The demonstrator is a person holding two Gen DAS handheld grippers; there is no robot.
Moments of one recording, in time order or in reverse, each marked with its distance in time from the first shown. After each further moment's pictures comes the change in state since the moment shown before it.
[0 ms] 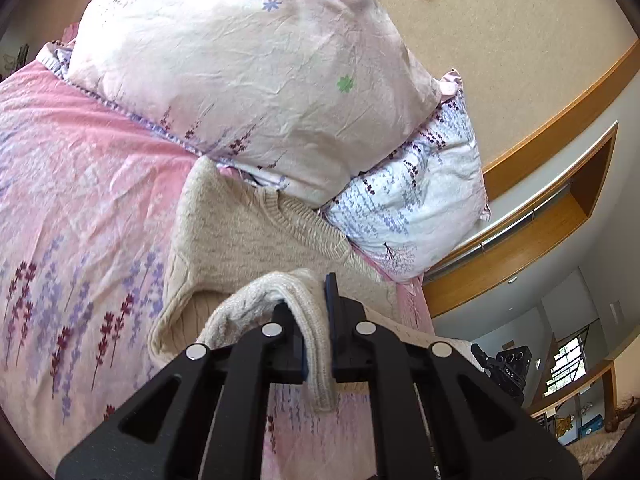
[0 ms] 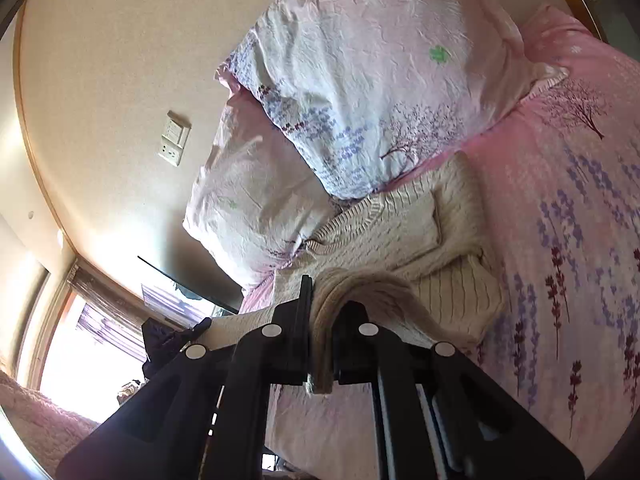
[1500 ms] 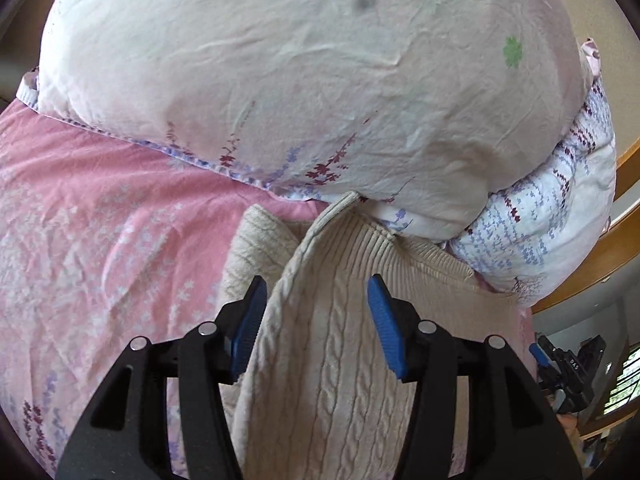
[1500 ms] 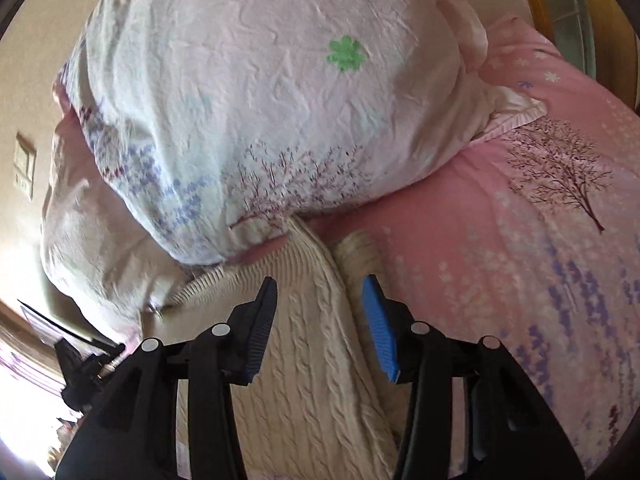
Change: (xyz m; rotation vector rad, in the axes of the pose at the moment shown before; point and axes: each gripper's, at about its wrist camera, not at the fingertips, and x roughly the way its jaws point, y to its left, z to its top) left arm 0.132 0.057 0.063 0.043 0.117 0.390; right arm 0.096 -0.062 0.055 -0.021 0.074 -0.493
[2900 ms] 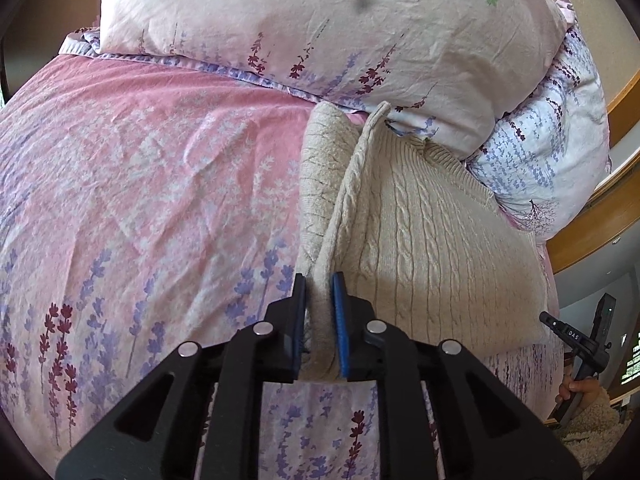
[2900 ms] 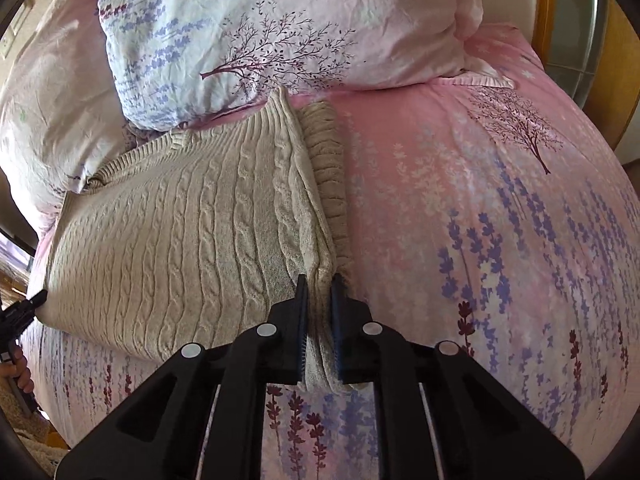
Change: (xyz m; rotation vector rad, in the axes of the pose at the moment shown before) left arm -0.032 0.042 -0.072 0.057 0.040 0.012; right arm 0.013 0.015 -0.064 -0.203 0.131 -0.269
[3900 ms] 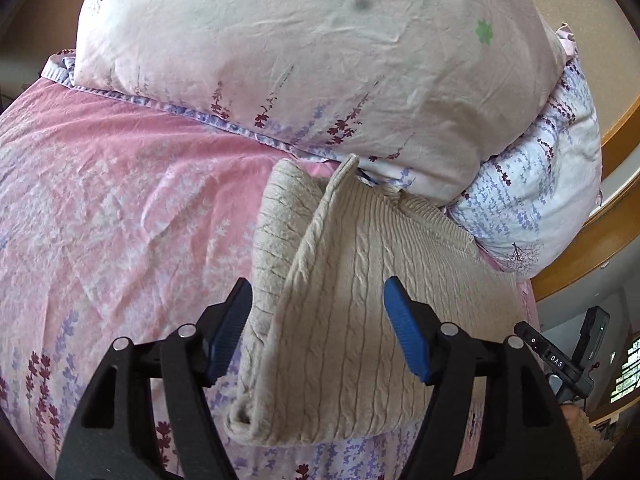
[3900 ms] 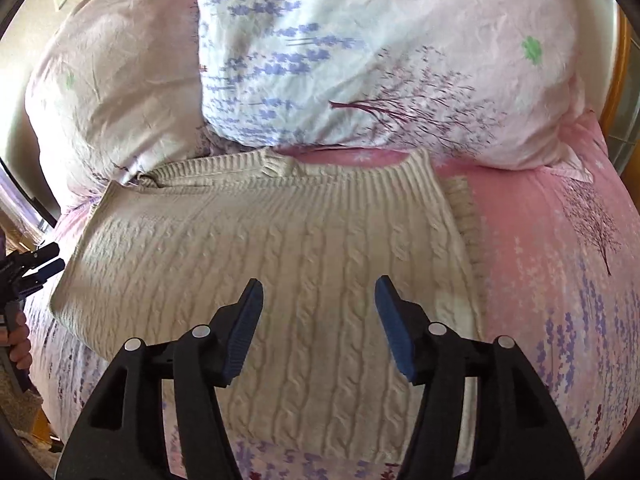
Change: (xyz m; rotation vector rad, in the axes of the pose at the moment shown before) left arm 0.004 -0.023 0.041 -0.047 -0.039 -0.047; right arm 0.024 0.097 0.022 -0.207 -0.091 0.109
